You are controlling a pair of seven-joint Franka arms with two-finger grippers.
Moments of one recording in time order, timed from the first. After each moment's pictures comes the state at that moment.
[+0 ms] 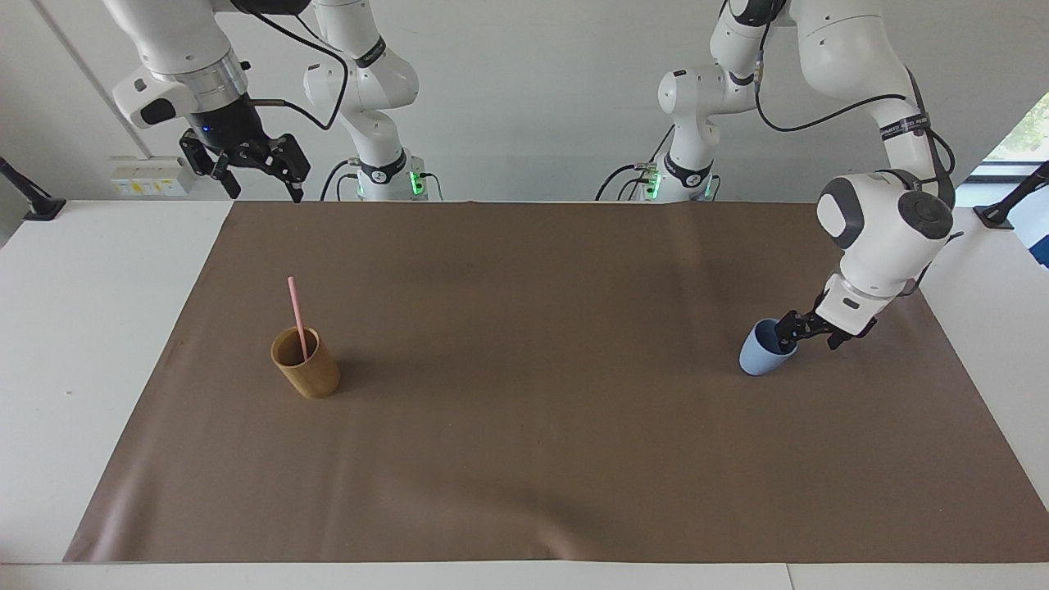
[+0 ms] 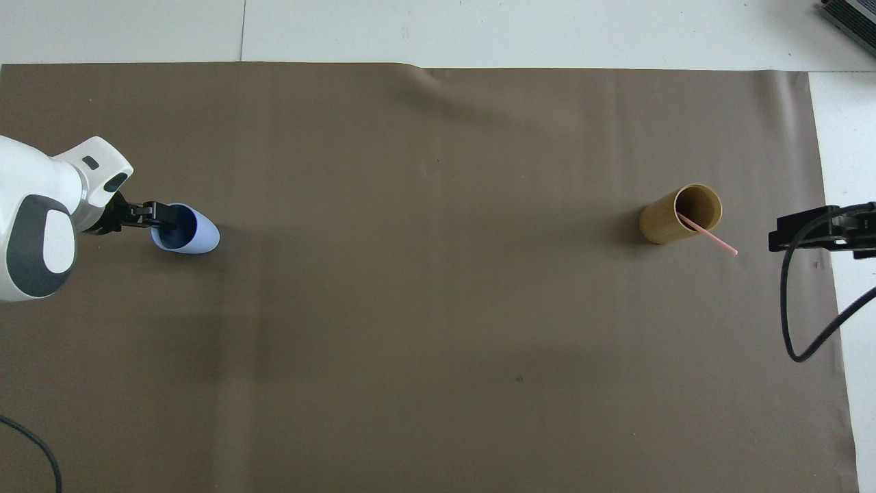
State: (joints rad) left arm 0.05 0.25 -0.01 -1.95 0.00 2.22 0.07; right arm 0.08 -0.06 -0.09 -1.57 0.00 1.50 0.10
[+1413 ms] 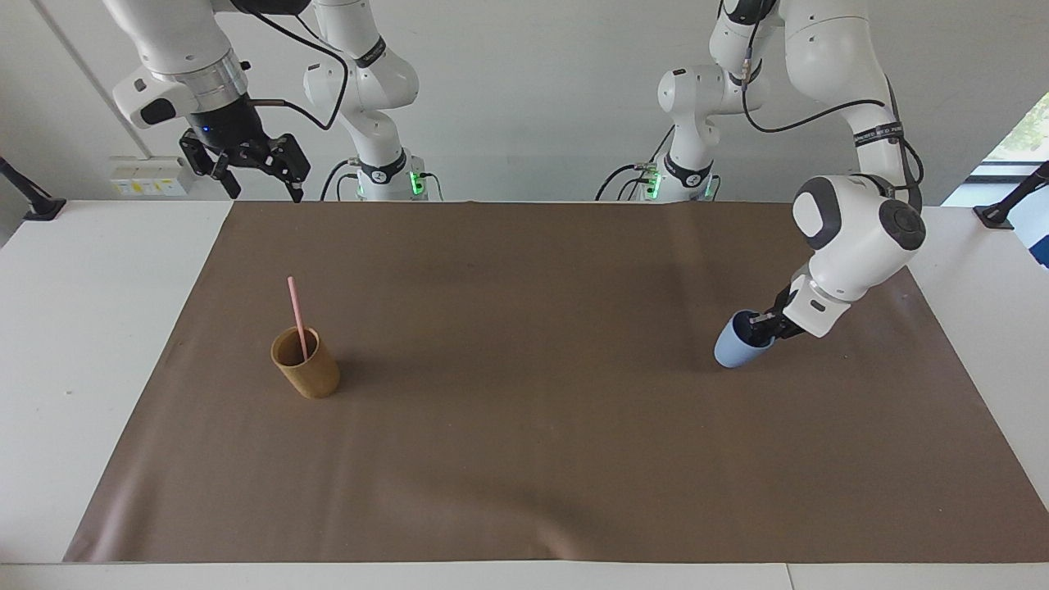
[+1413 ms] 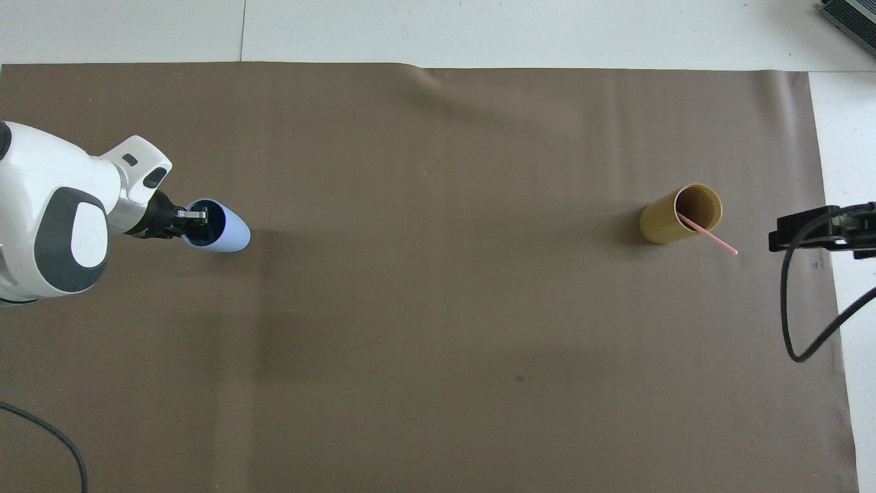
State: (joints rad) left arm -0.05 0.22 -0.04 -1.92 -0.18 2.09 -0.04; right arm 0.08 -0.06 -0.09 -1.57 0.00 1.50 0.10
